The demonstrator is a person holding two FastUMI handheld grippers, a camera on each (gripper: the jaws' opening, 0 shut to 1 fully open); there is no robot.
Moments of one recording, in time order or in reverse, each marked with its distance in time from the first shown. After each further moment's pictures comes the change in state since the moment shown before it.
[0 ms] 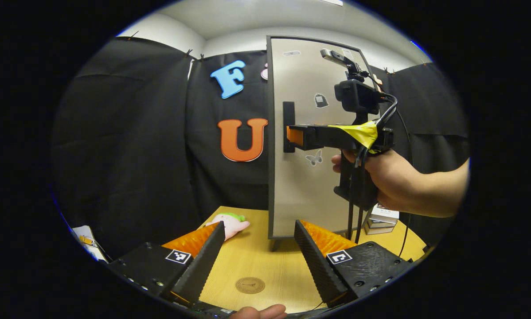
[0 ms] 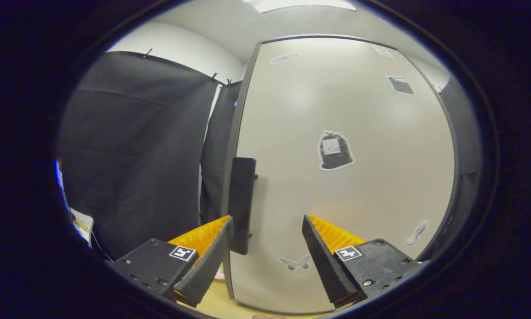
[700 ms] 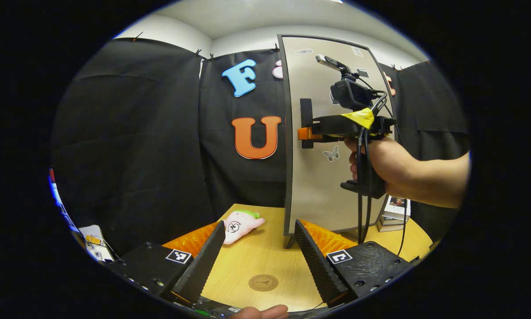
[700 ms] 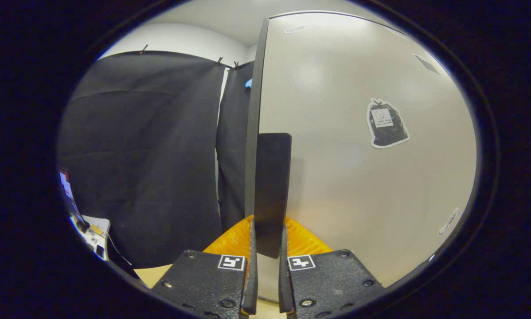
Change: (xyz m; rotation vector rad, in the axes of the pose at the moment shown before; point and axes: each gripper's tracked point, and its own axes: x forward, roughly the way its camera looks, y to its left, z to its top) left arm -0.002 0.022 -0.006 0.024 0.003 0.053; right arm 0.014 0.025 -0.020 0.071 0.175 0.113
